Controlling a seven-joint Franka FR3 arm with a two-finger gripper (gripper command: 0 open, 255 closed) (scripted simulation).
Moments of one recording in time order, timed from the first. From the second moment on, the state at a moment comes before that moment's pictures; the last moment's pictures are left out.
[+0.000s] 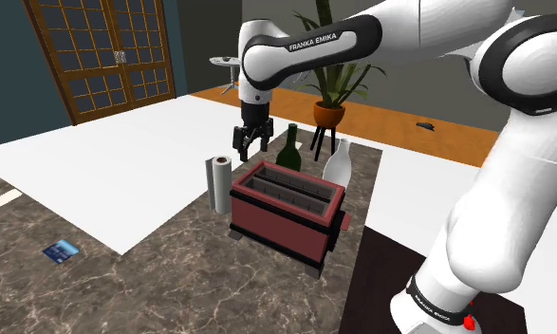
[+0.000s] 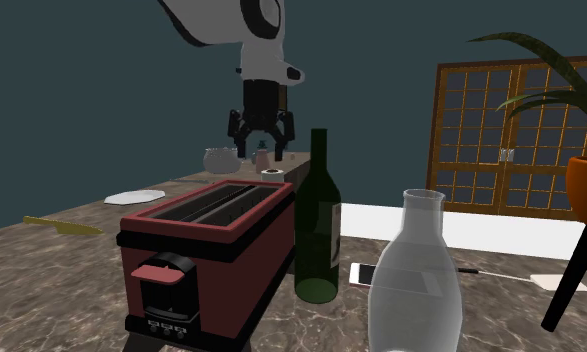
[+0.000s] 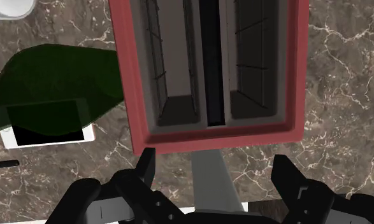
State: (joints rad) arm 0.02 0.04 0.10 -1.89 0.04 1.89 0.05
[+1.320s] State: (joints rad) arm 0.06 0.37 0.12 -1.63 0.01 1.97 0.10
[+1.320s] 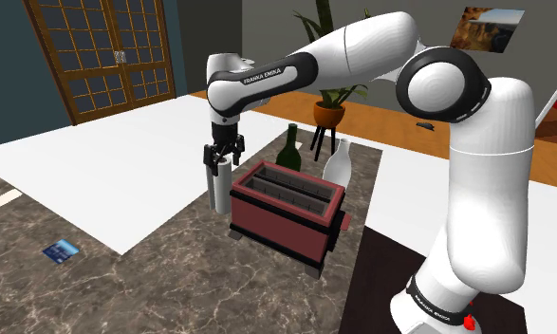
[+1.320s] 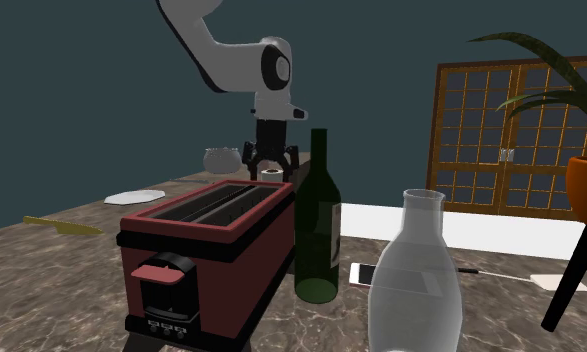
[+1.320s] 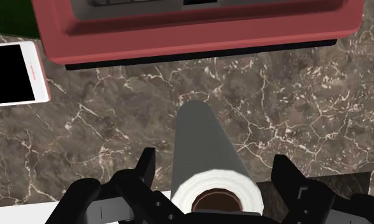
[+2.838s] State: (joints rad) arm 0.06 0.34 0.12 -1.54 0.02 1.85 0.10
